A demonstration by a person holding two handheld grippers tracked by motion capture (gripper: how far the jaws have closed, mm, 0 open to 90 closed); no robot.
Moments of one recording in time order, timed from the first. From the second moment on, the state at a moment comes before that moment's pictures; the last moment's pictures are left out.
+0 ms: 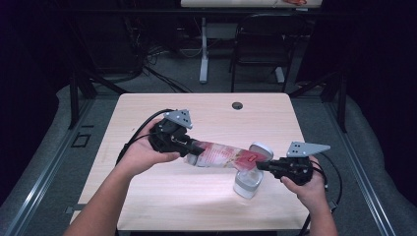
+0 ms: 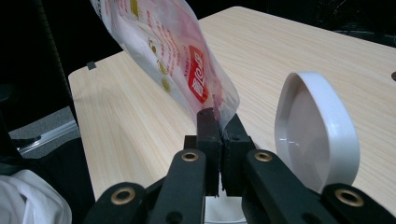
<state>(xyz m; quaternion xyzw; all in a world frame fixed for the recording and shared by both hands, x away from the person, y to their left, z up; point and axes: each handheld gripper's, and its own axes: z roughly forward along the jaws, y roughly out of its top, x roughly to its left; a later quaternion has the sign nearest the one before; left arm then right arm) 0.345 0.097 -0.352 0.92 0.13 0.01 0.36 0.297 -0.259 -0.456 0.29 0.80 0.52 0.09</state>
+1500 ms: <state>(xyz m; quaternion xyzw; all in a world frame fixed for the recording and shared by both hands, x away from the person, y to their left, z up) 0.346 0.093 -0.348 0.93 0.12 0.01 0.36 0.297 -0.261 -0.457 0.29 0.80 0.52 0.09</state>
